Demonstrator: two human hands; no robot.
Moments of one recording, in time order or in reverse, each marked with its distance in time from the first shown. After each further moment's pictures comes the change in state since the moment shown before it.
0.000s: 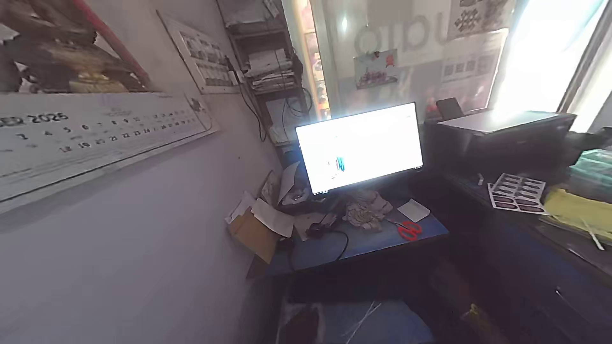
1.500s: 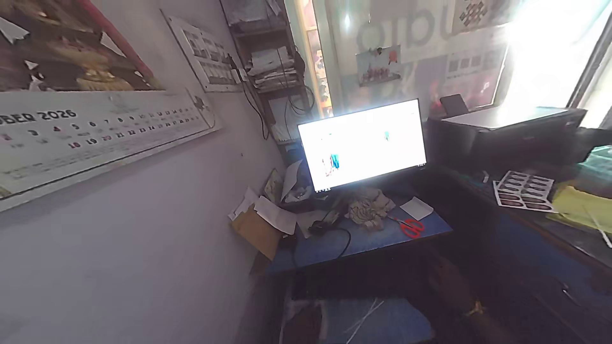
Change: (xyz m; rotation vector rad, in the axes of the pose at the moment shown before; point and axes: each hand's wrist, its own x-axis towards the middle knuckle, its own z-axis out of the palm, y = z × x) left_hand -0.008 0.003 0.001 0.003 0.081 0.020; right_hand 0.004 0.009 0.013 -0.013 0.148 -0.229
